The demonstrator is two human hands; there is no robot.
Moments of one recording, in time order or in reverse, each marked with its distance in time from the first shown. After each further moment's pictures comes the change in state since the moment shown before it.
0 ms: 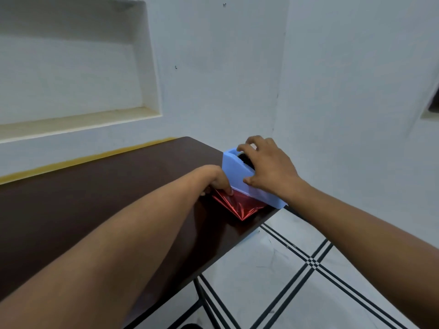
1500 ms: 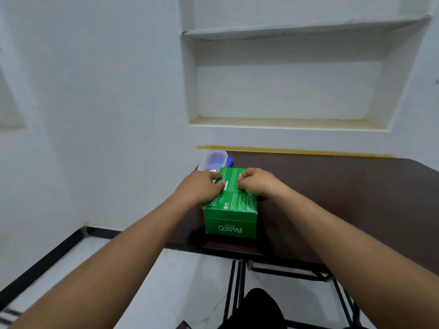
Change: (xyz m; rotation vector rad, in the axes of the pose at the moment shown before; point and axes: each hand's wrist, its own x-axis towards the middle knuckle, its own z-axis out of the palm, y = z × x) left_hand -0.400 -0.396 0.037 -0.109 0.751 -0.561; right_hand -0.074 -0.476 -0.056 0.770 -0.620 -0.401
